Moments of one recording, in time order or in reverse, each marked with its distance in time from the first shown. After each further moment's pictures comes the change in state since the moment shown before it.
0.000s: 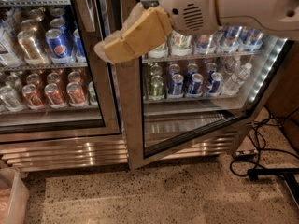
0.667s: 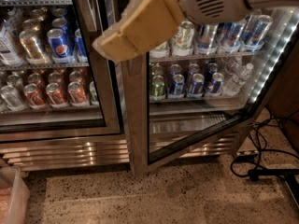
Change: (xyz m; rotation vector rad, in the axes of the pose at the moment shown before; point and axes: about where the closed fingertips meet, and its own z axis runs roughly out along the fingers) arm -0.025 0.013 -0.033 0.127 0.136 -0.066
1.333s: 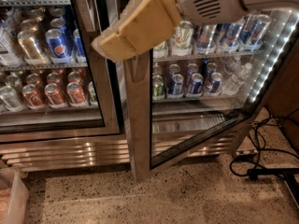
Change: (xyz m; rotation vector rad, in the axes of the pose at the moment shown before) arm 0.000 0.000 0.000 0.000 0.000 0.000
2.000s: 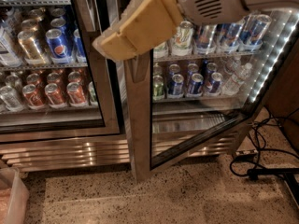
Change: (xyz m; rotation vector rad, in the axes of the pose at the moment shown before) arm 0.000 0.000 0.000 0.000 0.000 0.000
